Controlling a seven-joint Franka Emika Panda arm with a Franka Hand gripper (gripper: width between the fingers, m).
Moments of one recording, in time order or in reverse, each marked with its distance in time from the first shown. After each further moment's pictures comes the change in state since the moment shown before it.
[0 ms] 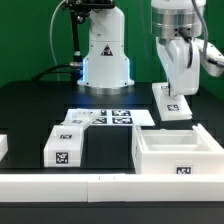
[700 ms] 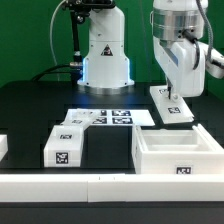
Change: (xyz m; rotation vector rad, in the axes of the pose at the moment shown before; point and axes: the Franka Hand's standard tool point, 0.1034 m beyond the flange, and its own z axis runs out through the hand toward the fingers) arm 0.006 -0.012 0.002 0.087 0.035 -0.084
